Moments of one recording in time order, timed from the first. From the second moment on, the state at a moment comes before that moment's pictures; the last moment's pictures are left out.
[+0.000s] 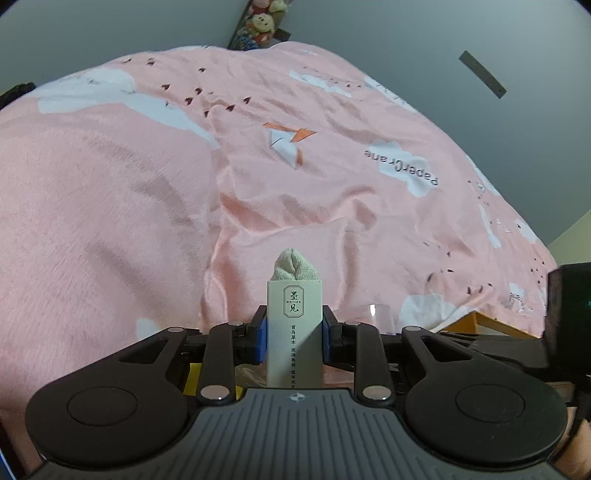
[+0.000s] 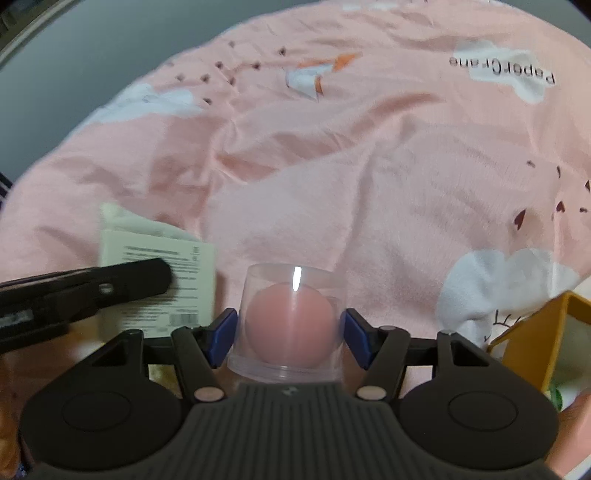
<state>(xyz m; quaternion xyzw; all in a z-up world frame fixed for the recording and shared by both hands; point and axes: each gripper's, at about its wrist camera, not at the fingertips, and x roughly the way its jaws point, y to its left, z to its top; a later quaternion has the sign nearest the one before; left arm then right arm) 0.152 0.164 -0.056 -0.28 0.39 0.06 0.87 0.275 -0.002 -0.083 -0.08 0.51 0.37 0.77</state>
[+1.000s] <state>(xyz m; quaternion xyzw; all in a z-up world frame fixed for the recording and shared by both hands) 0.219 -0.050 -0.020 -0.25 0.41 -0.23 0.85 0.234 -0.280 -0.018 -0.08 0.45 0.20 0.87</state>
